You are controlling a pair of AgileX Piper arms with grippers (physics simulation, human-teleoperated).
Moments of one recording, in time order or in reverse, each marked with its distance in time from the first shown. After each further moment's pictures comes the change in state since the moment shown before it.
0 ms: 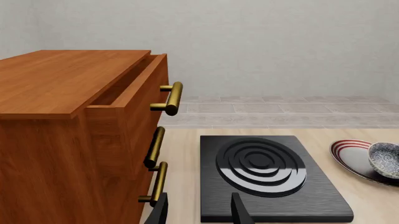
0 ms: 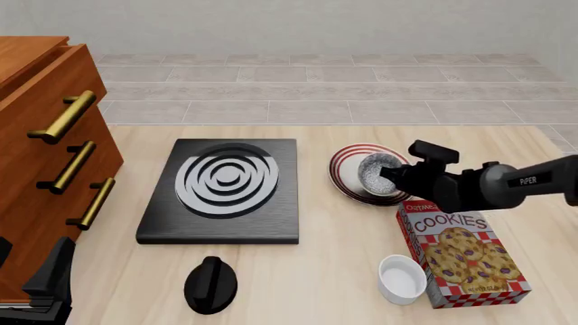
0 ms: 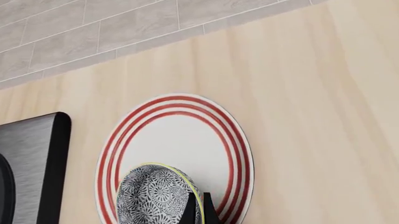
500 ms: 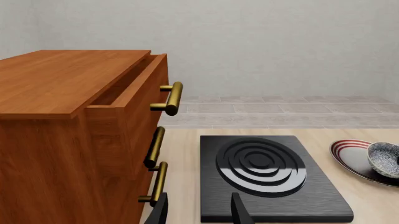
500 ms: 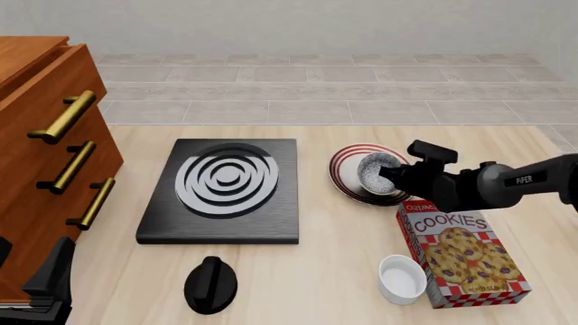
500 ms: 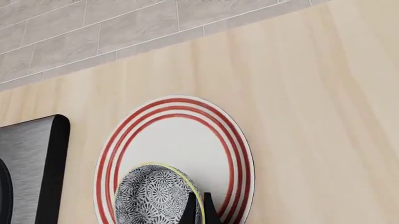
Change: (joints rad) left arm 0.000 0.000 0.000 0.000 0.000; right arm 0.000 0.019 -0.013 -0.010 -0.004
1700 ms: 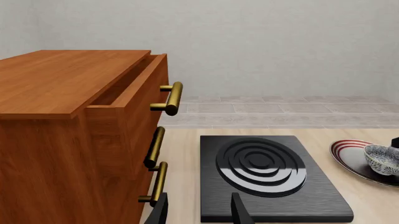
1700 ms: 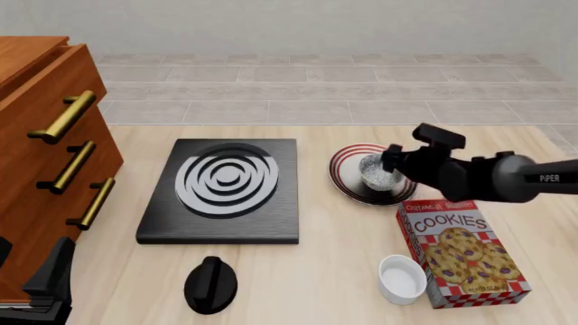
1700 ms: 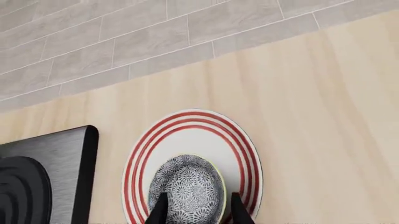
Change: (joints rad) left arm 0.000 0.000 0.000 0.000 0.000; right arm 0.015 -0.117 -0.003 0.062 0.022
